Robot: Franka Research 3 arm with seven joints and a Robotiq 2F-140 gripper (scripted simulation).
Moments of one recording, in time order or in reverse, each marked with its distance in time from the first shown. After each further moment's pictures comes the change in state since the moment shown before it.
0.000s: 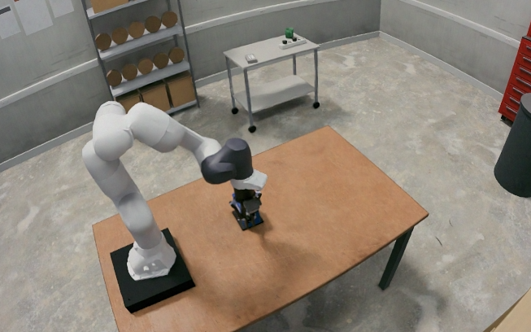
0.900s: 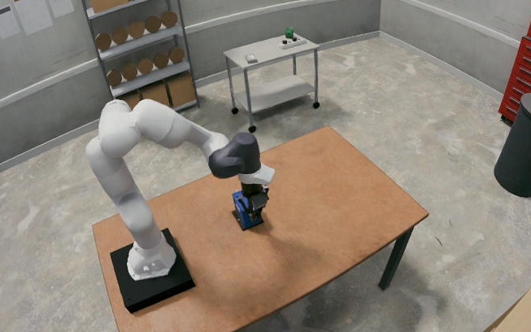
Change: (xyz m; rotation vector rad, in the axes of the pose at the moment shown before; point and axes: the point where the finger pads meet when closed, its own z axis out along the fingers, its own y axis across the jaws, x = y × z) arm 0.000 -0.032 -0.011 0.003 0.003 0.009
